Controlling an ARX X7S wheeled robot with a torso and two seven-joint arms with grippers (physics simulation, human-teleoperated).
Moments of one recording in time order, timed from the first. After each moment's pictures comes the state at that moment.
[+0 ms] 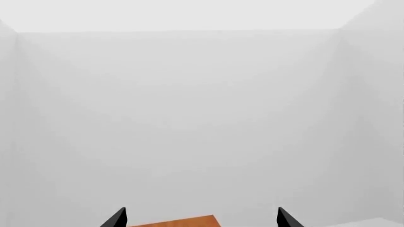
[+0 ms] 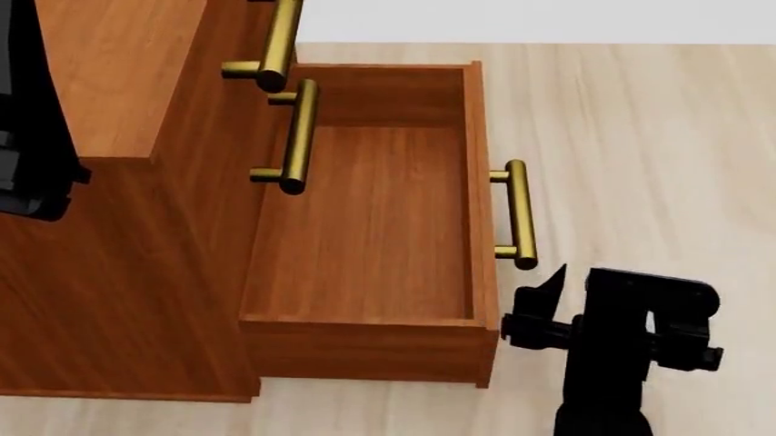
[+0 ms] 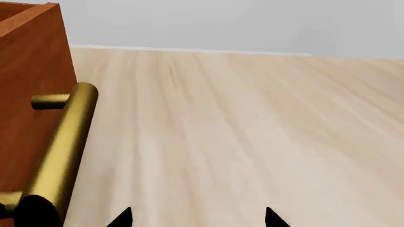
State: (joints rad) left arm -0.71 -0.37 0.11 0.78 -0.46 -0.68 -0.25; right arm 0.77 0.17 -0.16 0.93 0.19 -0.10 0.22
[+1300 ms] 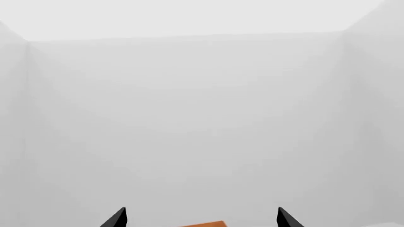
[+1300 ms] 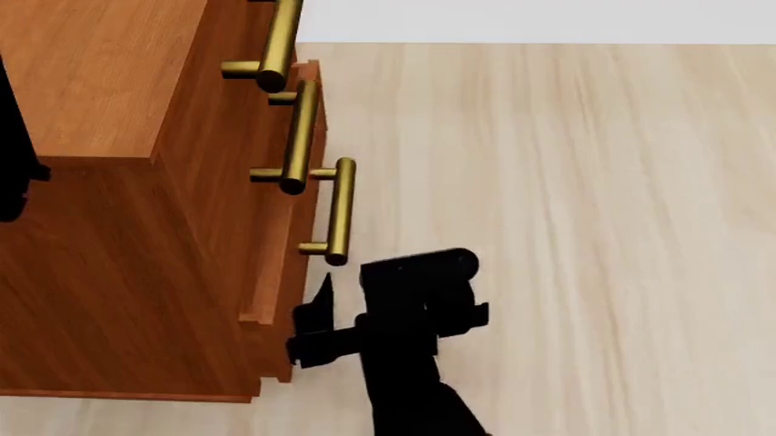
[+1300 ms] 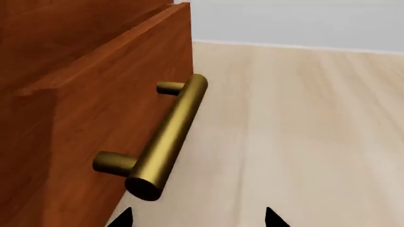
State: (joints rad) left arm -0.71 -0.42 0.07 0.83 -0.52 -0.71 -0.29; right arm 0.93 0.01 -1.08 1.07 0.86 -0.24 0.22
